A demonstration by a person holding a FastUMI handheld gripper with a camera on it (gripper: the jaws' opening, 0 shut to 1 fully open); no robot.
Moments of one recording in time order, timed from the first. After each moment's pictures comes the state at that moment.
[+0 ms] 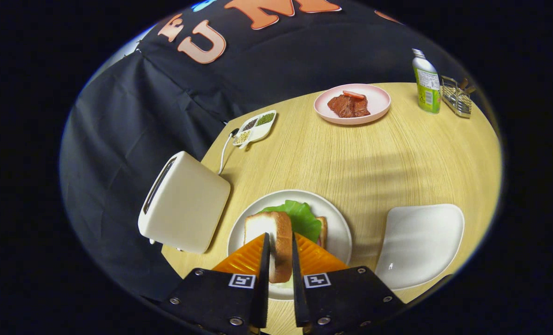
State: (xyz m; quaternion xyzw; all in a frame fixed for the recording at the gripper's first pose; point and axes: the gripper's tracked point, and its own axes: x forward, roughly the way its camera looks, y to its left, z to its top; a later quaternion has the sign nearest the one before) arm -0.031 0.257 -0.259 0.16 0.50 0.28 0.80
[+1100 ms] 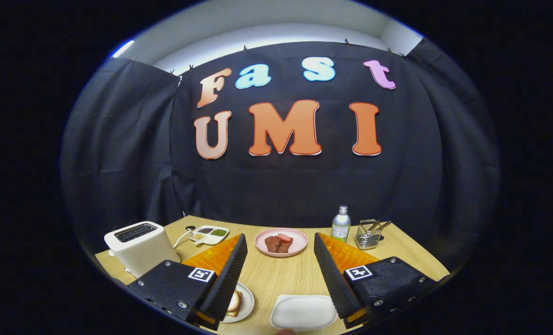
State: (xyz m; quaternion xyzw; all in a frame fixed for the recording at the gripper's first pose) arm 0.016 0.113 -0.061 0.05 0.07 0.12 0.99
